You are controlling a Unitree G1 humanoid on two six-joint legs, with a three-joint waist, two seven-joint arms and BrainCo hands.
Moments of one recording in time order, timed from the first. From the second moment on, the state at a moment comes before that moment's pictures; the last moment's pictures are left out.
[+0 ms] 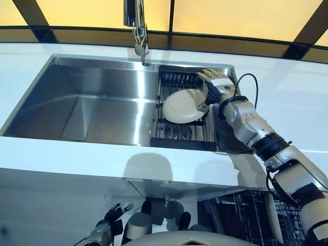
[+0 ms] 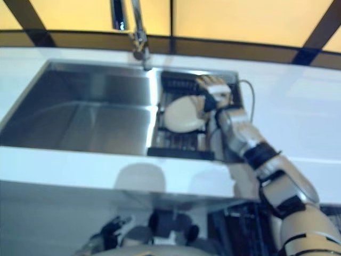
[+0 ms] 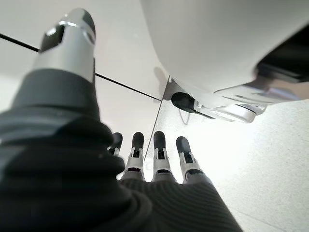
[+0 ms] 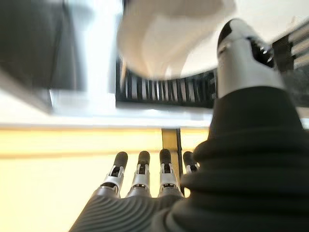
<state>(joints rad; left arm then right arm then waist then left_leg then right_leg) 0.07 0.25 -0.25 1.05 -0.52 -0.01 0.00 -0.82 -0.61 0.68 0.48 -0.58 0.20 -0.03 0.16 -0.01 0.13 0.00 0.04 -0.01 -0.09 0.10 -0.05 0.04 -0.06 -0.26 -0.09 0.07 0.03</state>
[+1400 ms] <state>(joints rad) 0.04 0.25 -0.23 1.05 -0.52 -0.03 0.00 -0.74 -0.72 0.76 0.31 -0.81 0.04 0.04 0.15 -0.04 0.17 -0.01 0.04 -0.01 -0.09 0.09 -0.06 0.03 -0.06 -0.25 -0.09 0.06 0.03</state>
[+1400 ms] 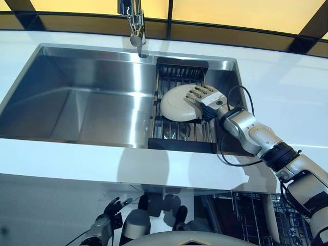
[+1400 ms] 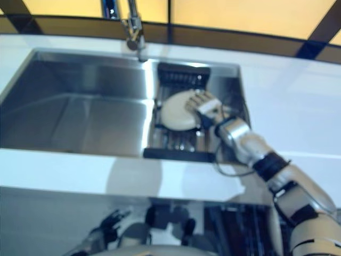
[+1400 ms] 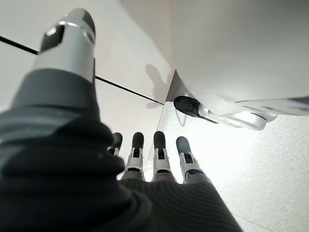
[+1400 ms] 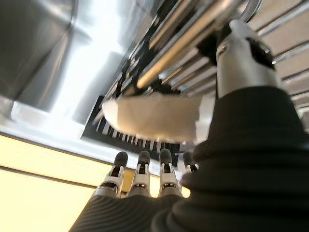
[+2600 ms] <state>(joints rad) 0.02 0.24 -0.26 1.04 -0.53 -0.06 -0.01 -1.01 -0.60 0.82 0.57 -0.80 0.22 -0.21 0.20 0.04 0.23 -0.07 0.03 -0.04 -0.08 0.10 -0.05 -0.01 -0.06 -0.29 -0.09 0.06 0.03</state>
